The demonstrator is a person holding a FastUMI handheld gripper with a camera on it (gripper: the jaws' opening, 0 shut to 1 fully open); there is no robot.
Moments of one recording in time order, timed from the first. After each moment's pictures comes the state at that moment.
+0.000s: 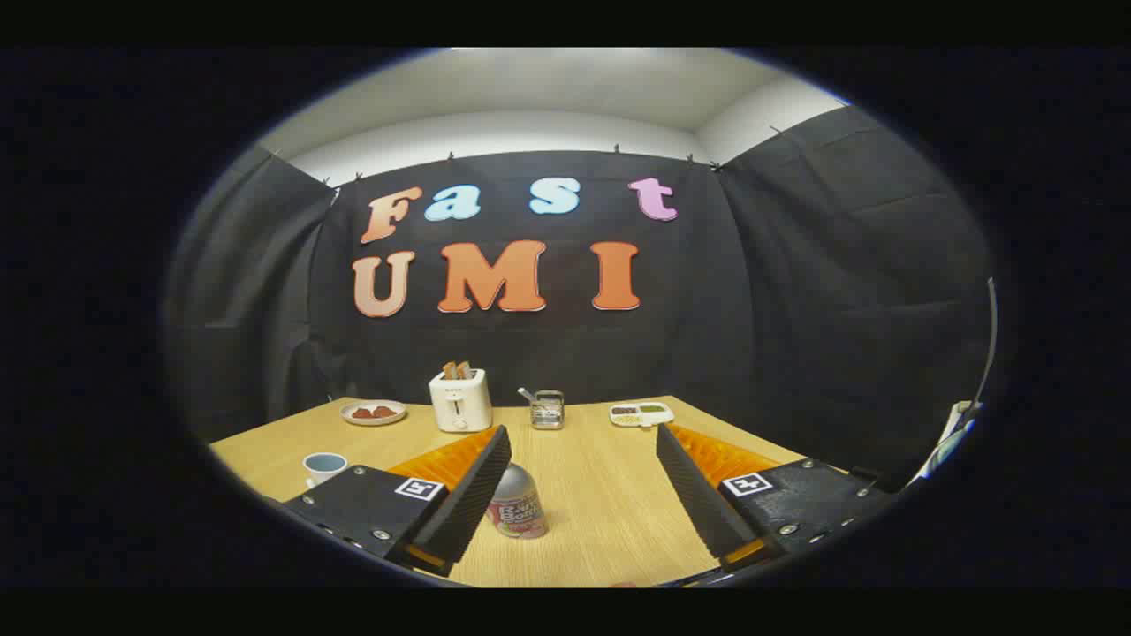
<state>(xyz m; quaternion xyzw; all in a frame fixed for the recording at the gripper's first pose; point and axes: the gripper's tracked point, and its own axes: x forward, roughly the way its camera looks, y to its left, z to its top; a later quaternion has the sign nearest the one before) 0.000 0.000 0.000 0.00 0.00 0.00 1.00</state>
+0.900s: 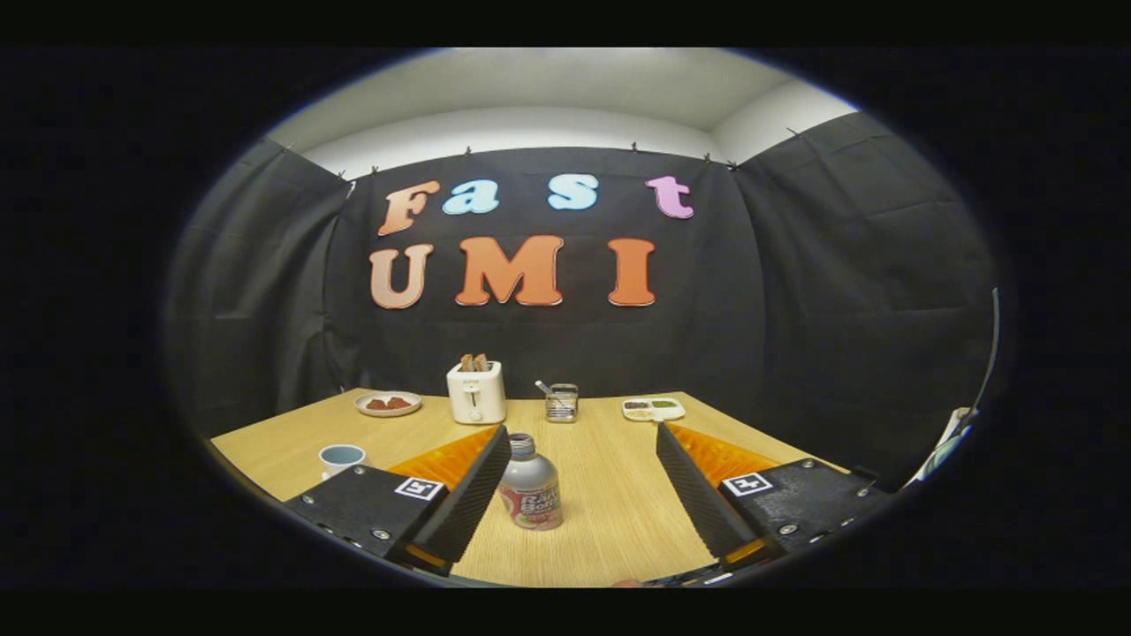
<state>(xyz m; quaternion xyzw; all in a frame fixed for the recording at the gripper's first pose) -0.015 0.015 0.001 0.00 0.00 0.01 1.00</state>
